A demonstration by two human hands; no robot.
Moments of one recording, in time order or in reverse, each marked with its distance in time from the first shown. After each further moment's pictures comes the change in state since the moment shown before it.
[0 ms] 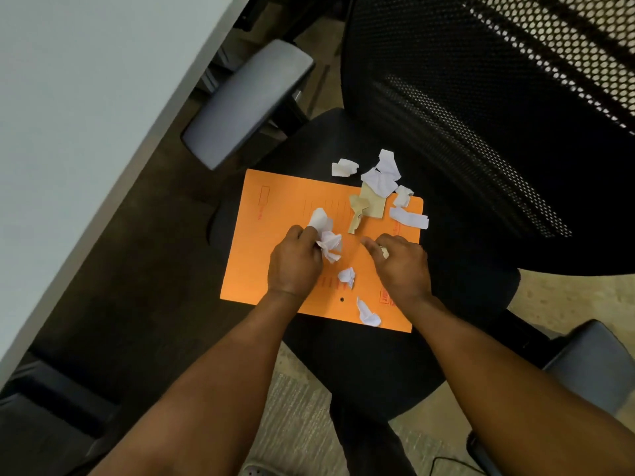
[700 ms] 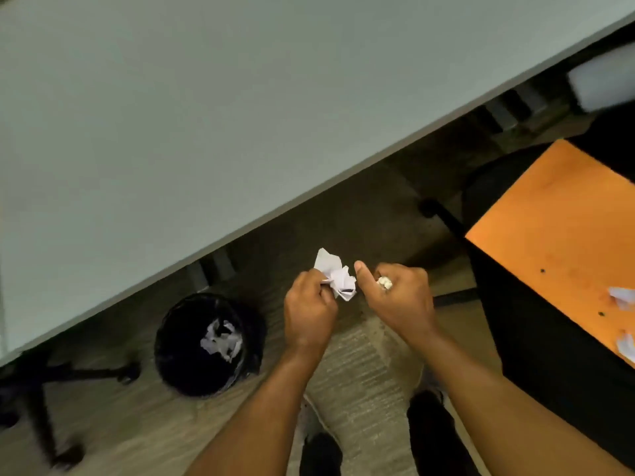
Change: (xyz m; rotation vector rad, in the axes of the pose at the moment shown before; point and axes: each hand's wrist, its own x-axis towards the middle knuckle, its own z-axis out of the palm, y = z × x) left_hand -0.307 -0.215 -0.106 -0.211 0.558 -0.719; right_hand -0.213 -0.245 0.191 0.223 -0.383 -0.514
